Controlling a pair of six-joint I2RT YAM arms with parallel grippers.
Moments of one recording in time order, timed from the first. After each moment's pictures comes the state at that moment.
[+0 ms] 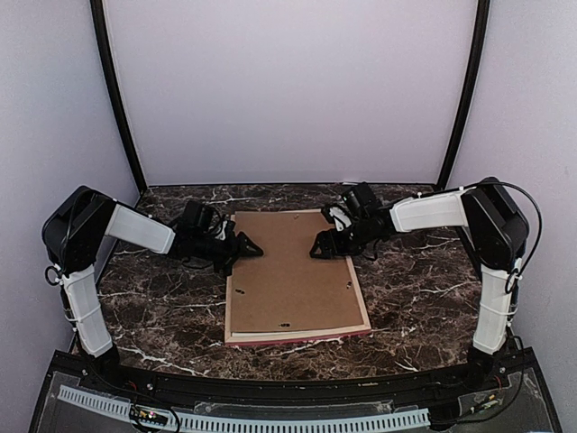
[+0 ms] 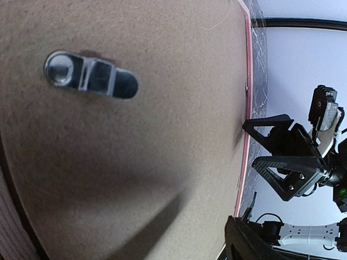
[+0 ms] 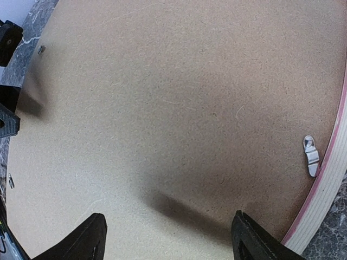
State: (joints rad) left arm -0.47 1.90 0.97 0.17 0.62 -0.92; right arm 0.61 1.98 1.29 -0.26 -0.34 0.28
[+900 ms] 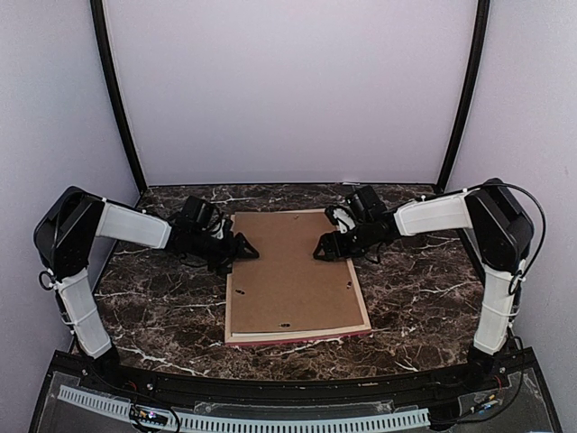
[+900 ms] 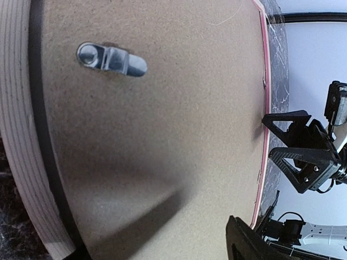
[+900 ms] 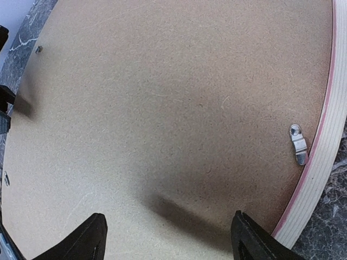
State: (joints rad) left arm -0.48 1.84 1.00 -0.03 0.53 -0.81; right arm 0.60 1.95 1.22 -0.21 -0.31 0.28
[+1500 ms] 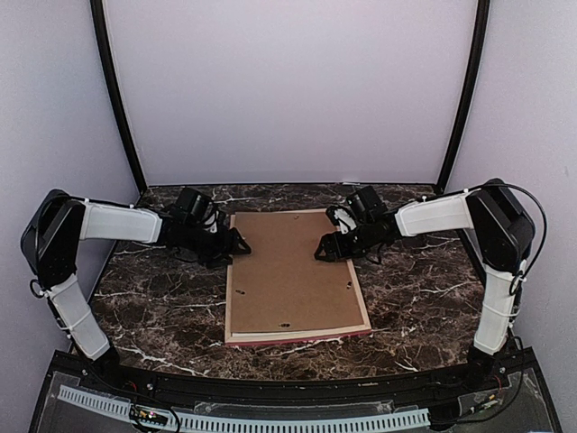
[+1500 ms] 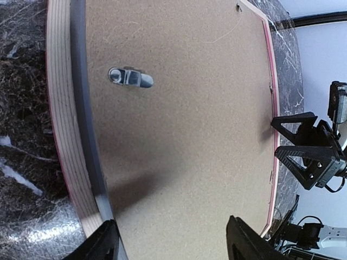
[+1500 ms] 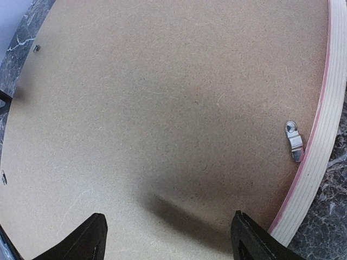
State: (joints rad) left arm -0.48 1.74 1.02 -0.17 0.41 -0.72; right arm 0.59 1.94 1.21 -0.21 -0.29 0.27
